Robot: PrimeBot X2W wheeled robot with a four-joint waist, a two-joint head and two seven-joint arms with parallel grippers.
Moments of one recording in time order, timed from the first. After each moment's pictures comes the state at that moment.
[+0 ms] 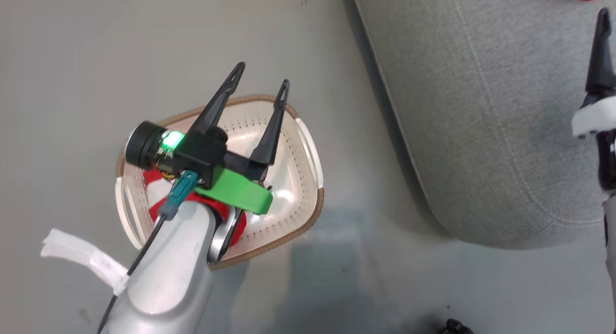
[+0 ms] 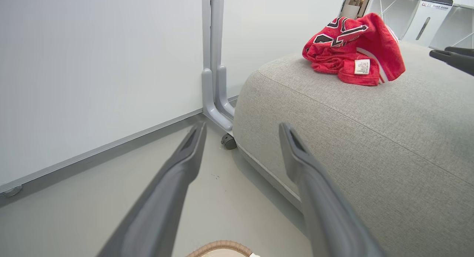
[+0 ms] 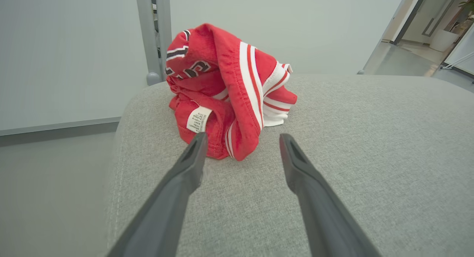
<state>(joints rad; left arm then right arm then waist) -0.54 0.10 -0.44 0.26 -0.19 -0.07 -0.26 -0.66 -0.27 -0.20 0.45 0.16 0.13 -0.26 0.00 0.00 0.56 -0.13</state>
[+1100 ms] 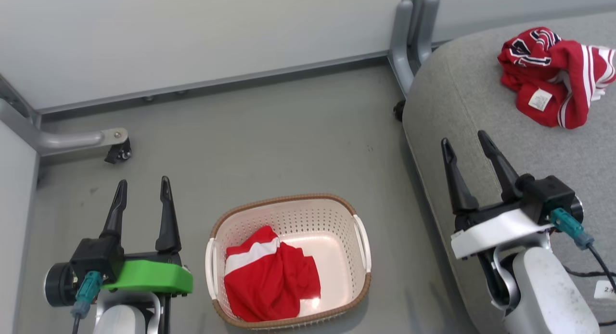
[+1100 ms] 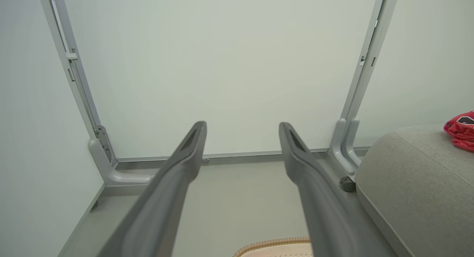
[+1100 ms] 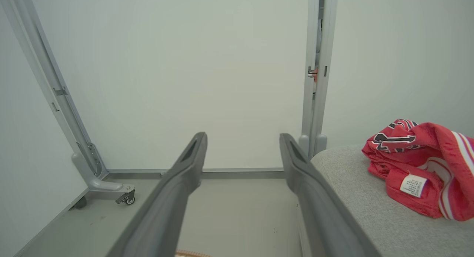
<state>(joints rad) -0.12 0.06 -0.02 0.18 -0.18 -0.04 -0.26 -0.27 -0.08 0.08 0.19 0.21 0.13 -0.26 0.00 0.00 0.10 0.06</state>
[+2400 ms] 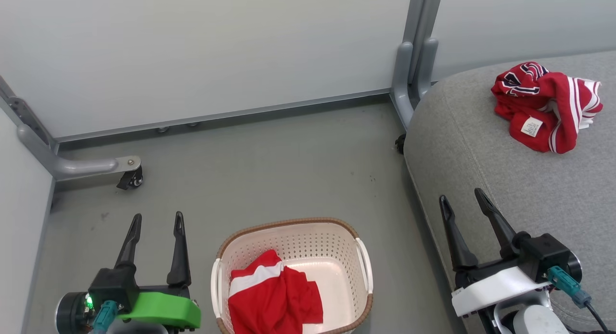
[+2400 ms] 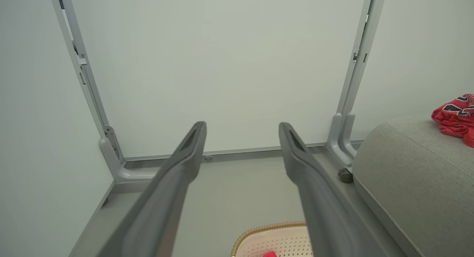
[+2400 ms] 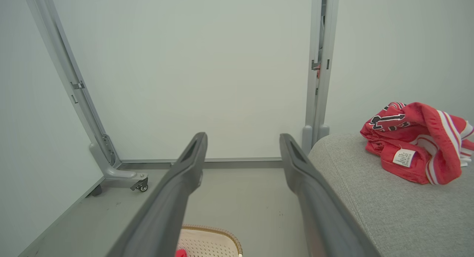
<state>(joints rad) -0.01 0.05 -0.03 0.16 -0.13 -0.05 -0.26 -0.04 -0.05 0.08 0.08 0.19 0.13 -0.26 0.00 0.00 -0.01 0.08</state>
